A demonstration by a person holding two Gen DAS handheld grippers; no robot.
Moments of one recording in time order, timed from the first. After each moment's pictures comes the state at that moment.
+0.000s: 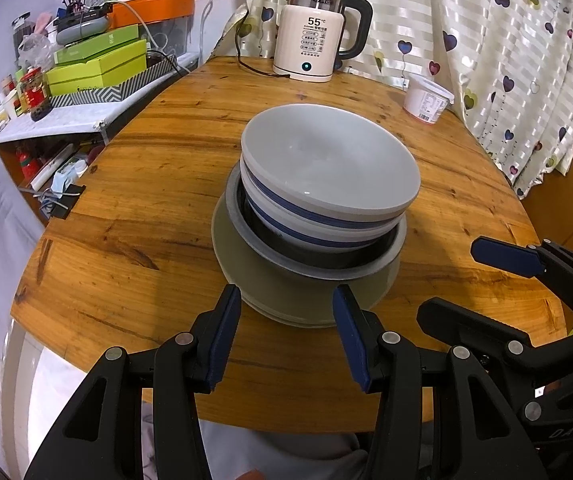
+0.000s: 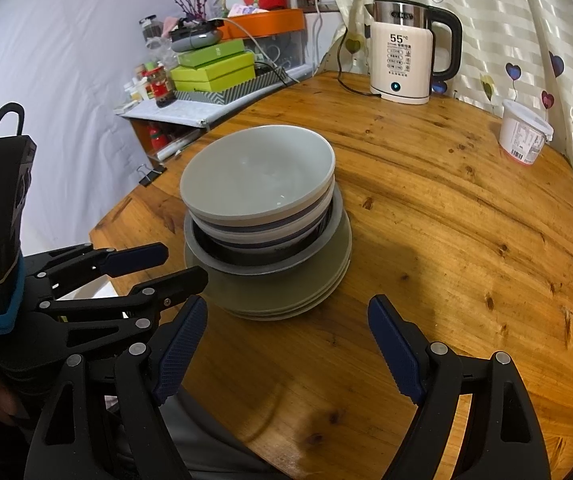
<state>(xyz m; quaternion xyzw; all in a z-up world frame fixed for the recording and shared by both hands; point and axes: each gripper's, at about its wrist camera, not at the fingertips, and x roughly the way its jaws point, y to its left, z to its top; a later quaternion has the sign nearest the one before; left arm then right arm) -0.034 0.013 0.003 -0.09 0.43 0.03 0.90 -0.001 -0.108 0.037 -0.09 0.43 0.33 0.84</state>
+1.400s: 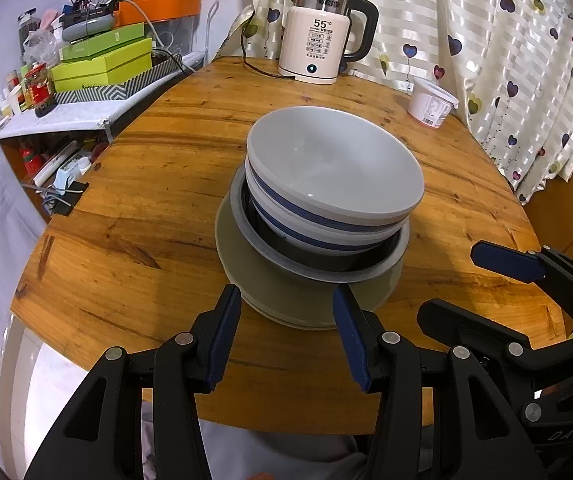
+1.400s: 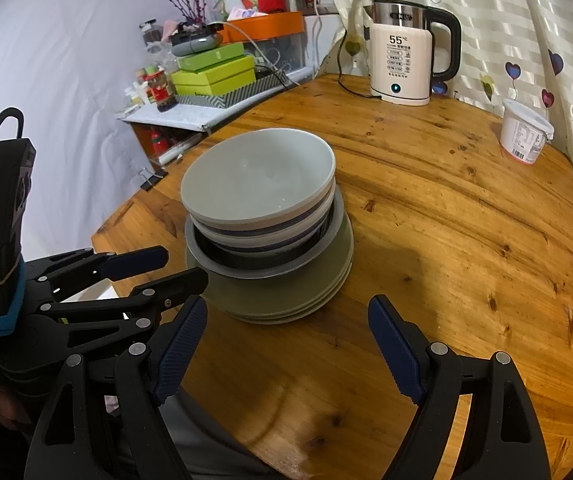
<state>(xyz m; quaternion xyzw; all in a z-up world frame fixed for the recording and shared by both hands) -0.036 0.016 0.001 -0.10 0.43 0.04 0.90 0.000 -0.109 0.035 -0.08 0.43 0.33 0.84</state>
